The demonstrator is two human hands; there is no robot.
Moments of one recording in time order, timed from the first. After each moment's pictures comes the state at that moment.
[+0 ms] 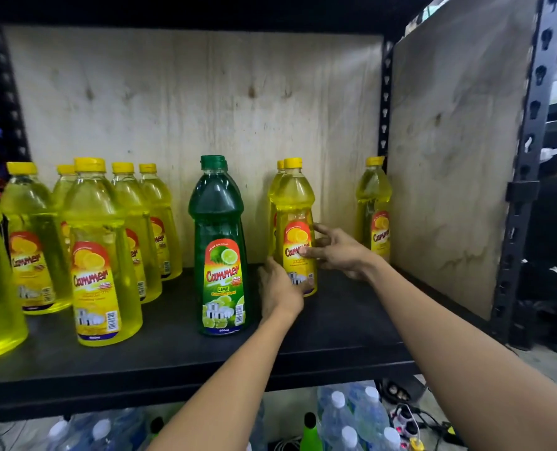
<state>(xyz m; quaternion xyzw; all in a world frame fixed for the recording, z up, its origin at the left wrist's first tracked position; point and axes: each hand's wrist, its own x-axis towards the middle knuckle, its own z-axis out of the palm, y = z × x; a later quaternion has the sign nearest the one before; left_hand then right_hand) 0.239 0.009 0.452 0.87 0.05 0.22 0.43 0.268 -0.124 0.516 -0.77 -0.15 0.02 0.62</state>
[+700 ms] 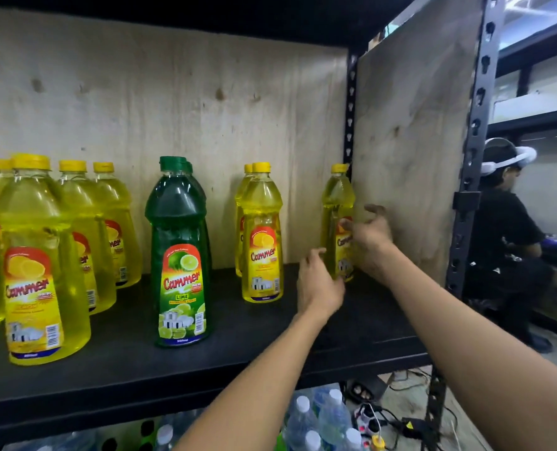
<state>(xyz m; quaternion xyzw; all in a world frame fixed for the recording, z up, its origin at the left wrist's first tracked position) 0.223 -0.098 0.470 0.85 -0.11 0.21 0.47 0.255 -0.205 0.544 -0.69 0.09 -0.31 0.64</state>
